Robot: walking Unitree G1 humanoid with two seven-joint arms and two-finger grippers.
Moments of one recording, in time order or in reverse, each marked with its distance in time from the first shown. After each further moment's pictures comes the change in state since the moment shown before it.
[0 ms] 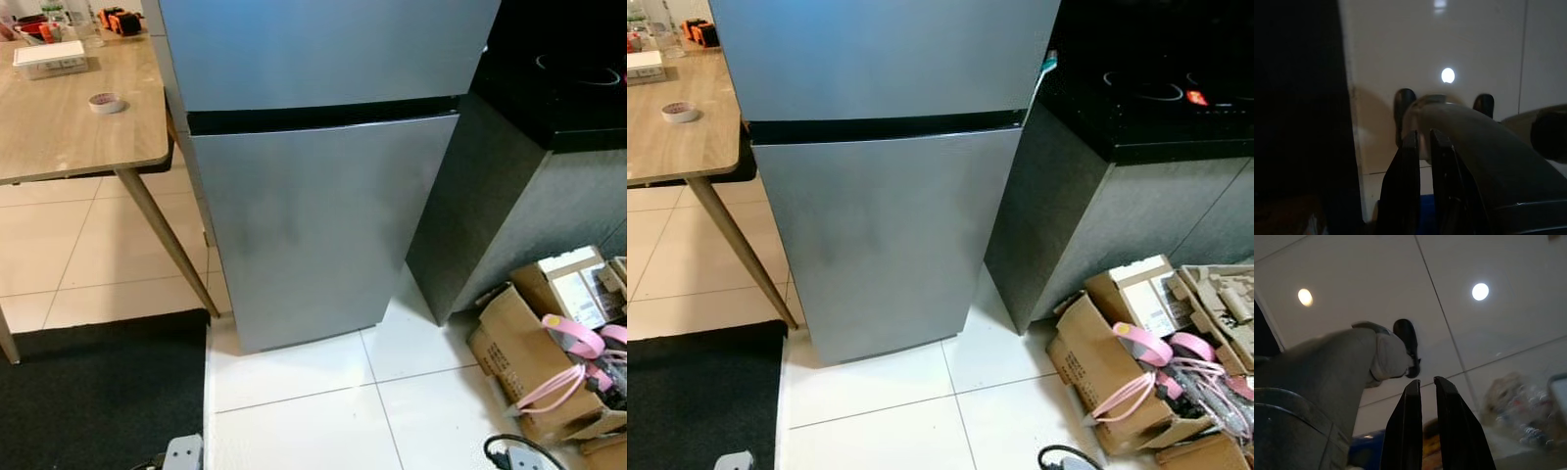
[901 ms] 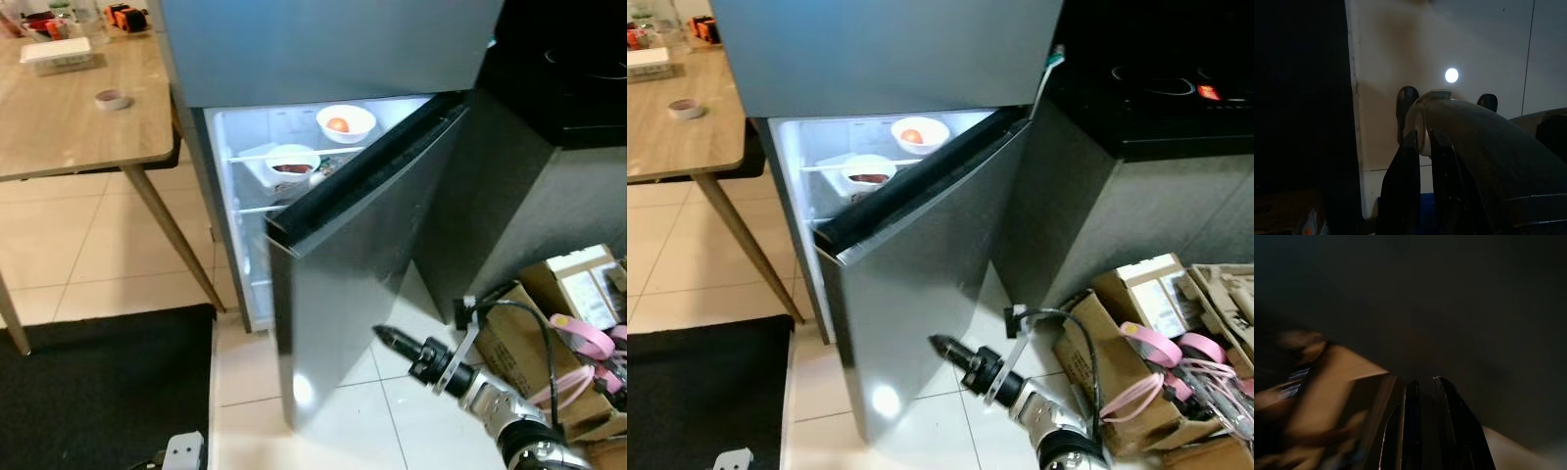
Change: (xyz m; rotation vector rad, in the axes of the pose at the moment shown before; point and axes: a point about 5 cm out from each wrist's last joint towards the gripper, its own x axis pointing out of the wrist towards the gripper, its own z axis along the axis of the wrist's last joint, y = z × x) left arm -0.001 0.000 -0.002 -0.021 -0.001 -0.006; right arm -0.027 0.099 0.185 0.074 -0.605 0.874
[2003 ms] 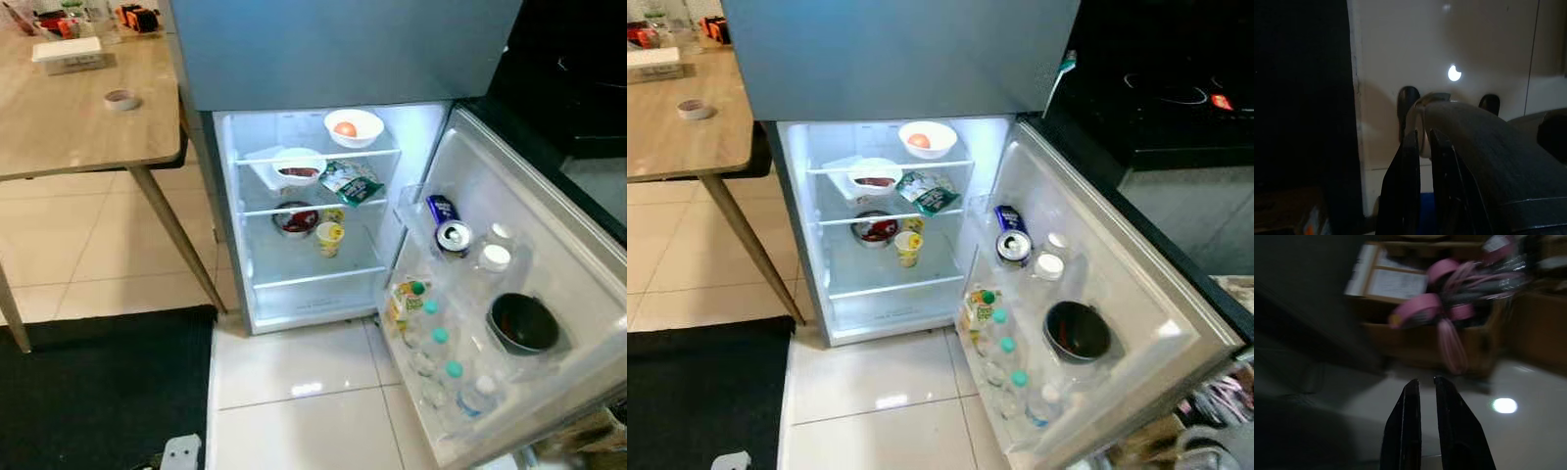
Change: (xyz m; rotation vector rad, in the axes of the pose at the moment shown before) left arm 0.000 0.001 -0.001 -0.001 0.001 0.015; right arm -0.176 -0.096 0.054 0.229 -0.594 -1.151
